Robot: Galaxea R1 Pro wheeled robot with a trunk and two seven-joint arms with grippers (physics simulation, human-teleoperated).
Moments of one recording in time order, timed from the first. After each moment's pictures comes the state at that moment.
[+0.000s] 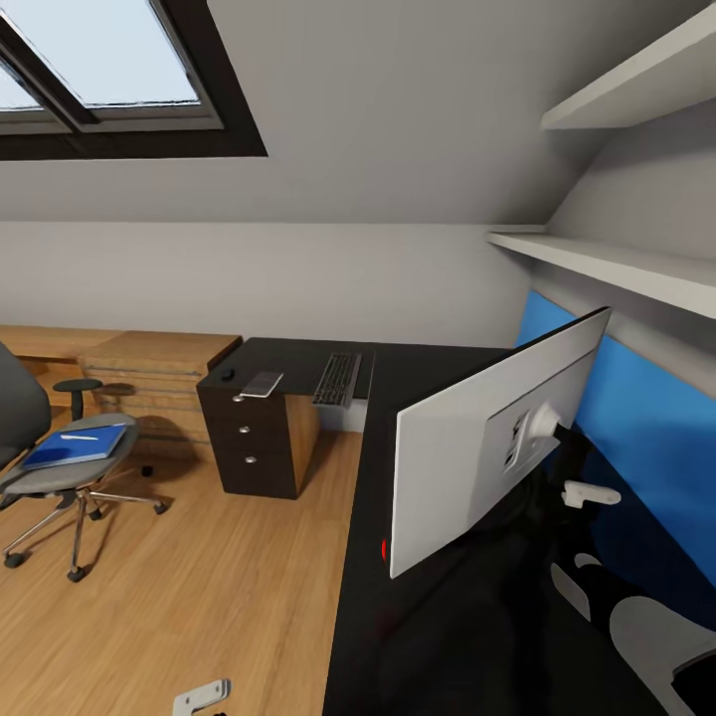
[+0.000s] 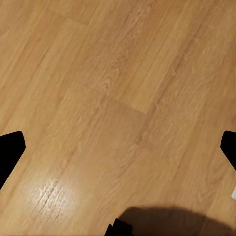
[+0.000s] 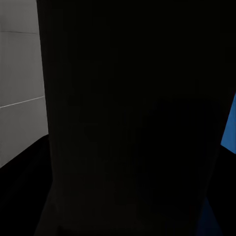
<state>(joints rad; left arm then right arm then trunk) -0.18 0.11 -0.46 -0.68 0.68 0.05 0.53 -0.79 -0.26 0.44 -0.21 -0.51 -0.70 -0.24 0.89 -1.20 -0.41</state>
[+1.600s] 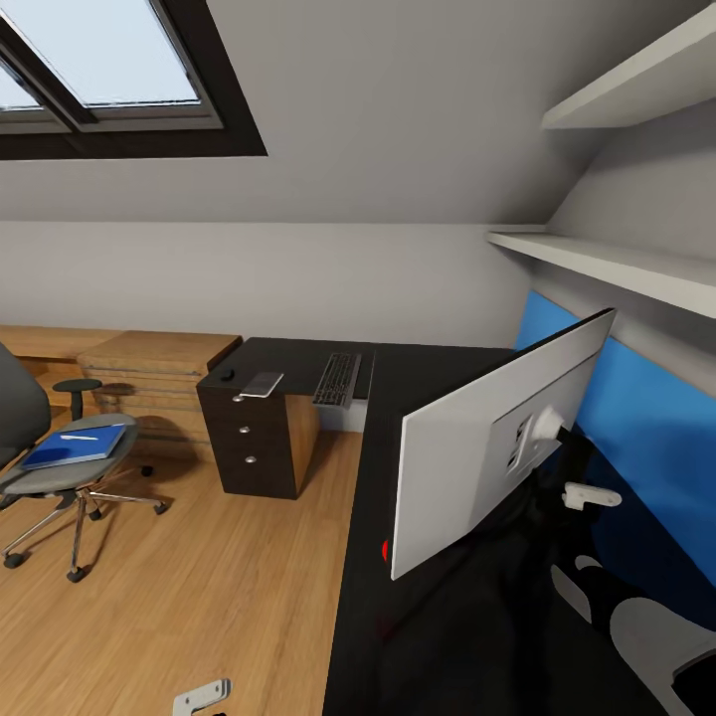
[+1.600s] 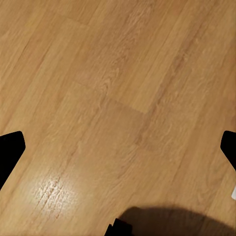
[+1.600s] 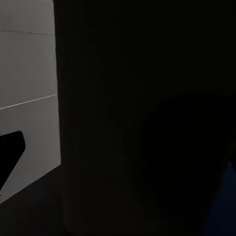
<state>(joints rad) -0.18 0.11 -0.46 -0.68 0.68 0.05 0.53 -0.79 -0.26 0.47 -0.20 -0.54 -0.71 -0.24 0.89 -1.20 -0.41</state>
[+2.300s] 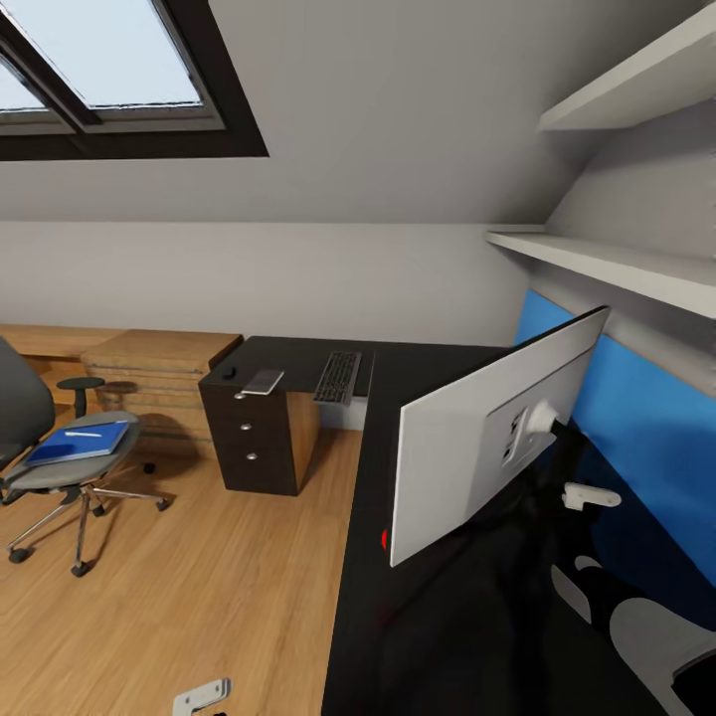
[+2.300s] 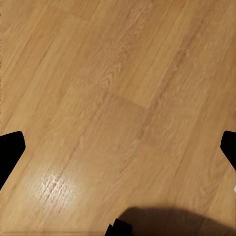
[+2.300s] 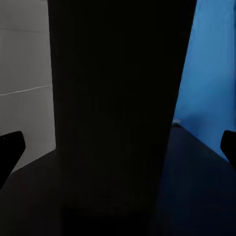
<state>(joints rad) -0.18 0.11 -0.46 -0.68 0.68 0.05 0.53 -0.79 -0.26 0.47 -0.20 -0.54 -0.71 -0.24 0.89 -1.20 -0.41</state>
